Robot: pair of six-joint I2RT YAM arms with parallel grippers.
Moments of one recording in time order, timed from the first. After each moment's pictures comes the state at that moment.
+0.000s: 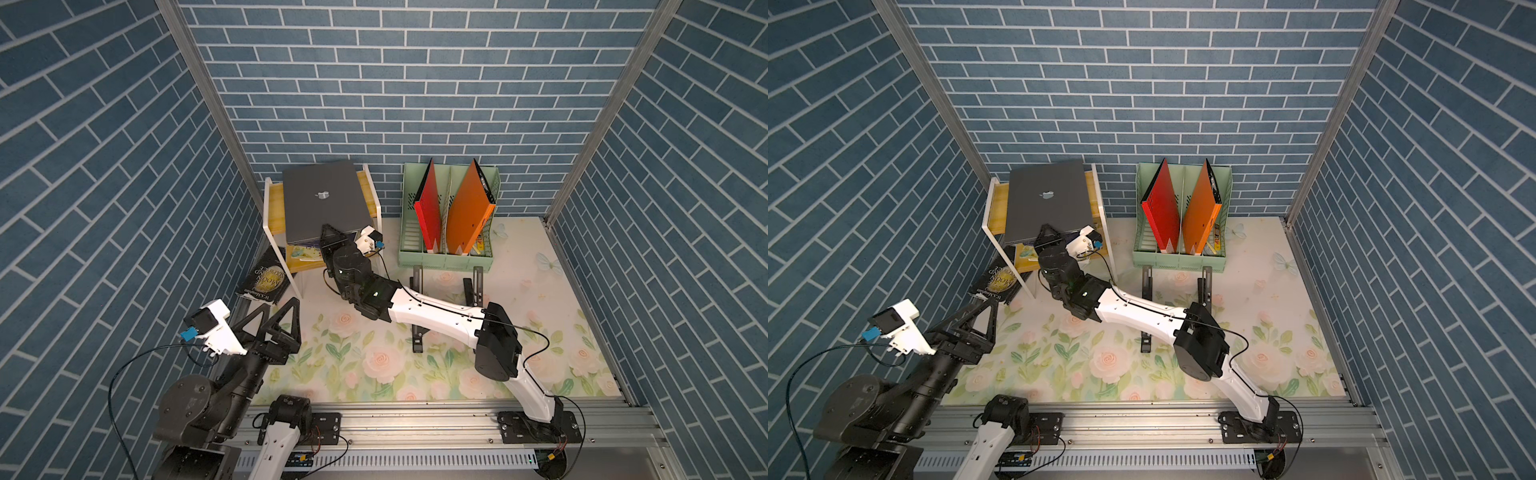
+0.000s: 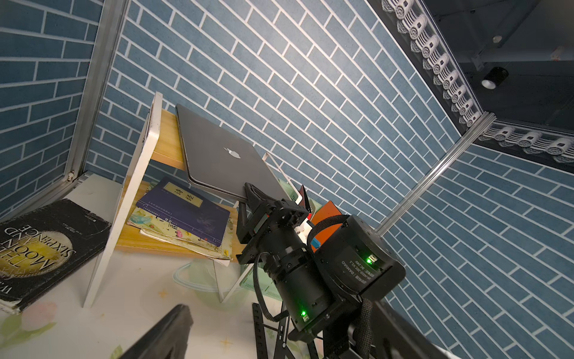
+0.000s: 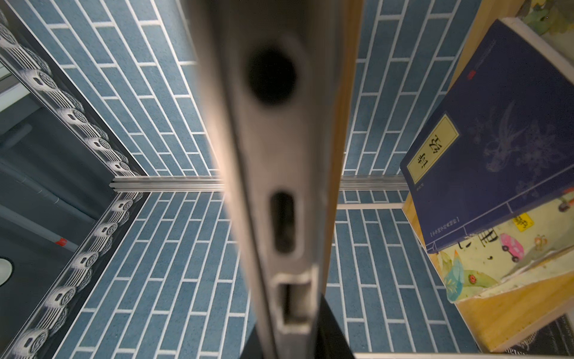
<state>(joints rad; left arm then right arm) -0.16 0.26 1.07 -0.76 0.08 -0.62 1.23 2.27 2.13 0.24 0.67 1.53</state>
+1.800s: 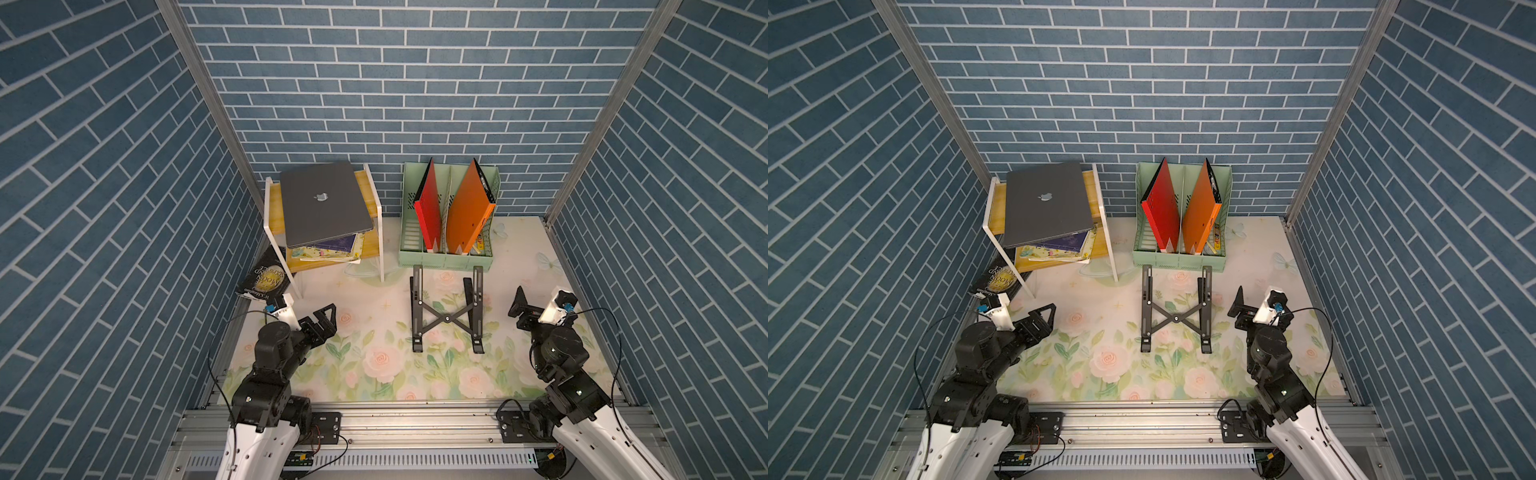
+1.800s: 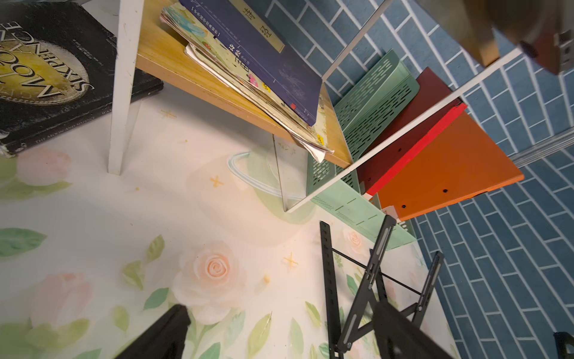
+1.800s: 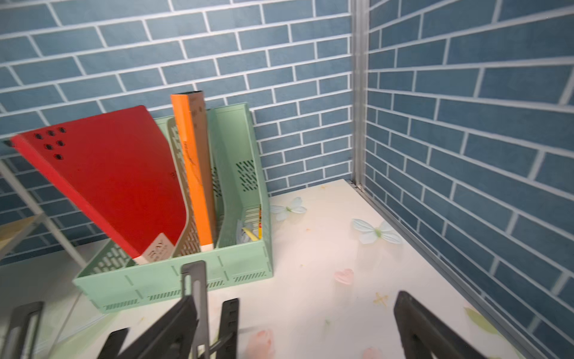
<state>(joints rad) -0.16 0.37 0.47 -0.50 0.08 -0.67 0.47 0.36 0.28 0.00 0.61 0.18</state>
